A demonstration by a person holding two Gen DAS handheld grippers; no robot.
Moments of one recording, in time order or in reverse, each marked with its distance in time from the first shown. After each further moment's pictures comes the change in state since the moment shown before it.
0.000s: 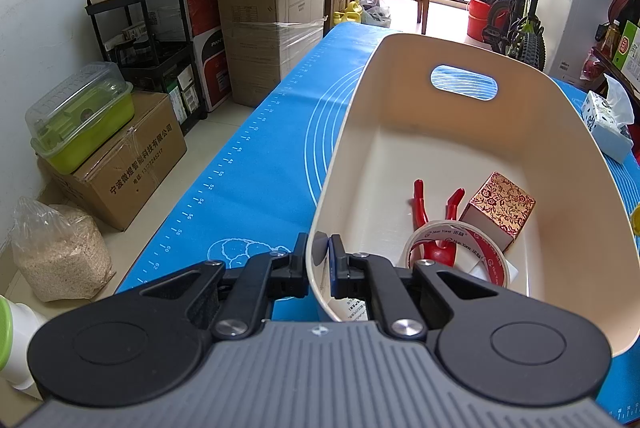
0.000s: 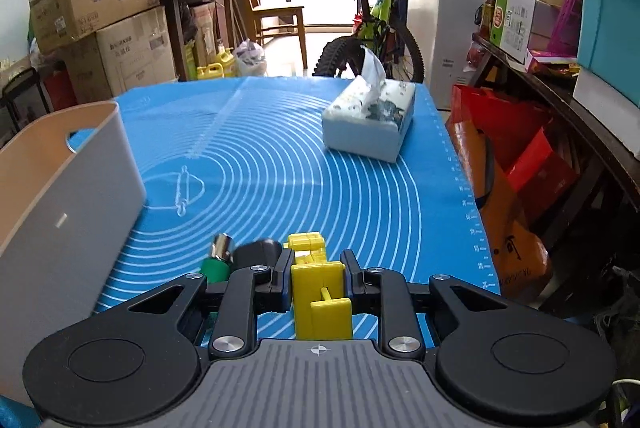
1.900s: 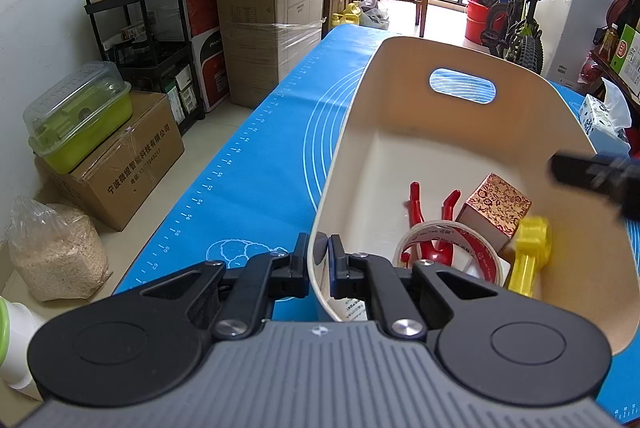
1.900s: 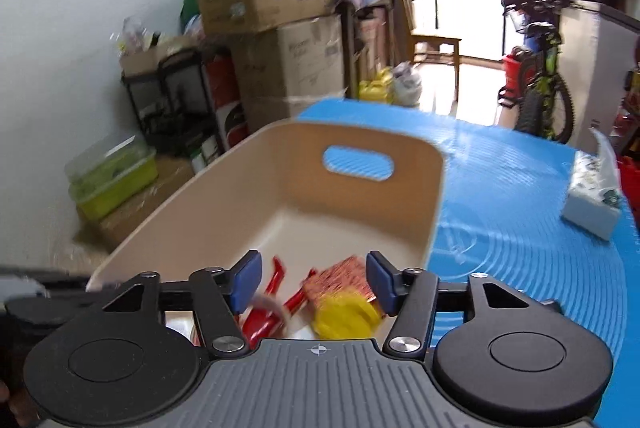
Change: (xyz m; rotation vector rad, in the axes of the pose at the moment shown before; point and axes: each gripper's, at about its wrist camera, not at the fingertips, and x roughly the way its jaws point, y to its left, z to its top) left arm -0.002 -0.002 0.001 -0.002 -0.004 0.006; right arm -0.049 0.192 0.015 -0.193 -0.056 0.347
